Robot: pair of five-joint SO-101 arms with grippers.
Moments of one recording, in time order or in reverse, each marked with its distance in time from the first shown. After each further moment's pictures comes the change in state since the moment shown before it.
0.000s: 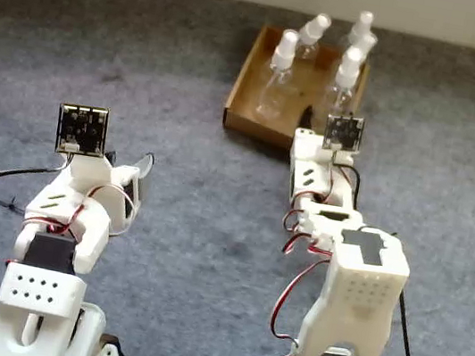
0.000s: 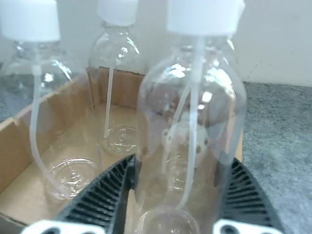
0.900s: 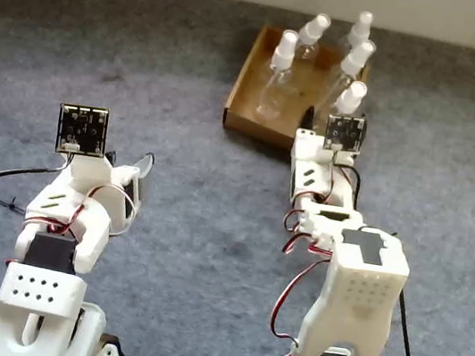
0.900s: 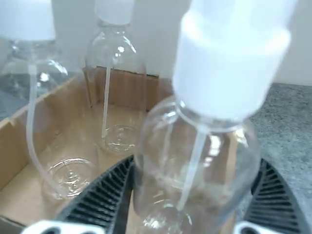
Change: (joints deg) left arm 0.0 0.0 0.0 0.0 0.0; right arm 0.1 0.0 0.0 -0.2 -0.1
